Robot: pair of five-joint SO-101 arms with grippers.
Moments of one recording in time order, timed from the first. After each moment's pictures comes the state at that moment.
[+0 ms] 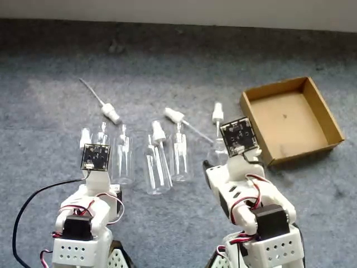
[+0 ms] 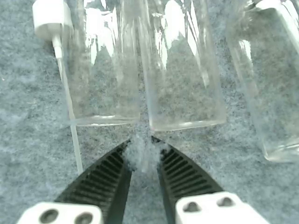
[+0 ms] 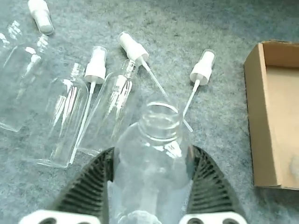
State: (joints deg) left arm -2.1 -104.3 95.9 75.1 6.5; right arm -19.9 -77.7 59.7 67.6 7.6
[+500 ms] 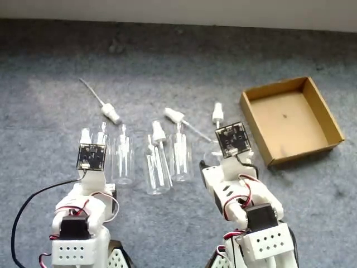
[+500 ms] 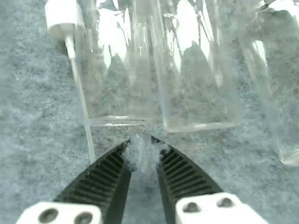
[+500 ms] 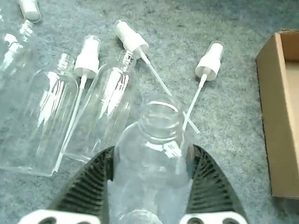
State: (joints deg) left arm -6.5 -104.3 95.9 74.9 2.9; right arm -19.9 -78.6 72.6 55.4 5.1
